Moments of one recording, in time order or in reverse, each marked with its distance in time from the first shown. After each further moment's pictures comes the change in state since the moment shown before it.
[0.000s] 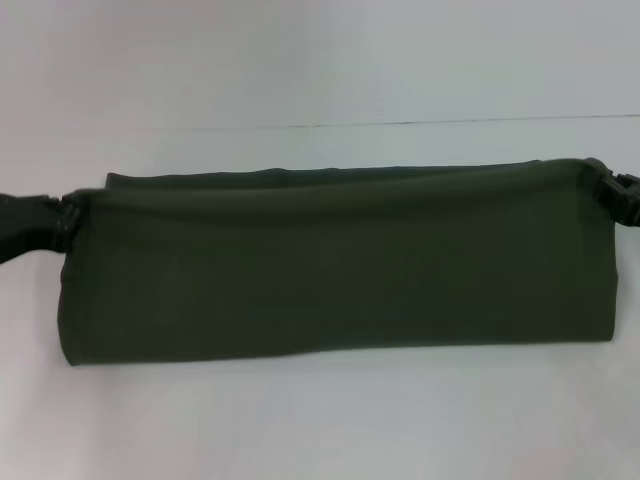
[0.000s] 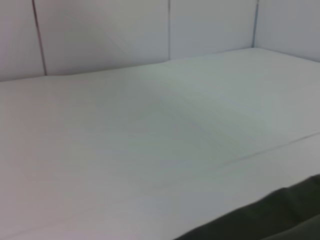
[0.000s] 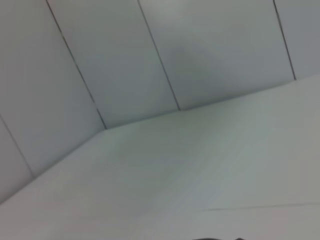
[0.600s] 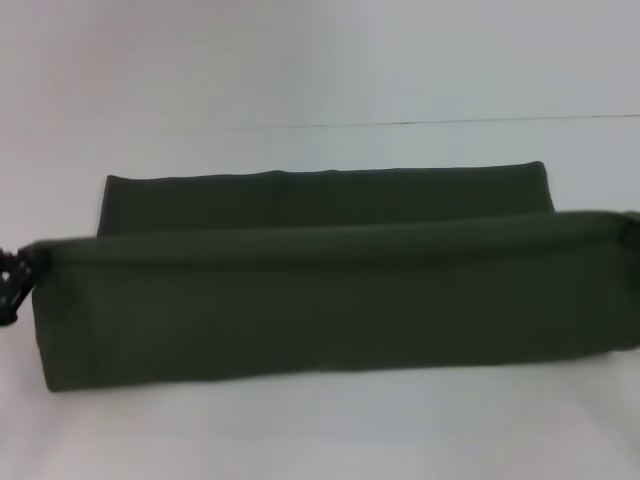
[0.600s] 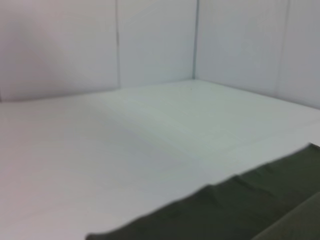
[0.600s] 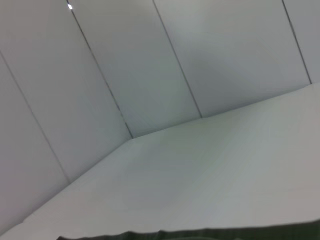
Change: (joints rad) left arm 0.116 0.035 -0.276 0.051 0.055 0.456 0.188; right arm -0.151 -0.012 0.066 0.000 -0.002 -0.239 -0.074
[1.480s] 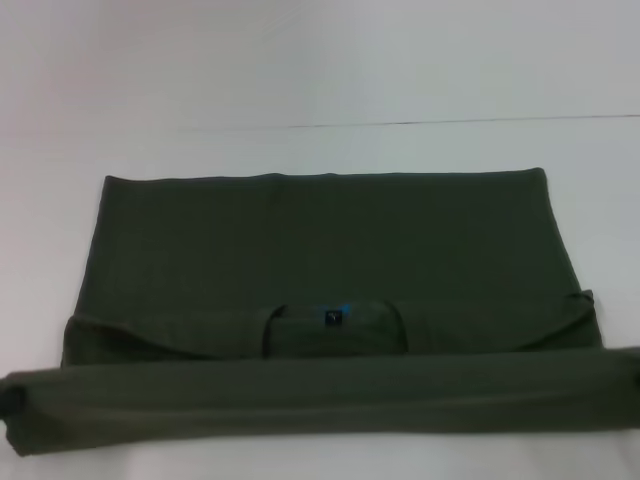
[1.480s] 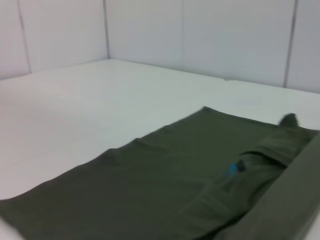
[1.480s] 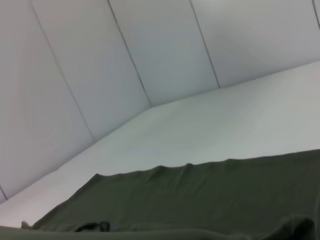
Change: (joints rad) left arm 0.178 0.025 -0.012 0.120 0.117 0.382 0.151; right arm -0.262 0.040 -0.067 0.016 -0.002 -0.179 -0.213
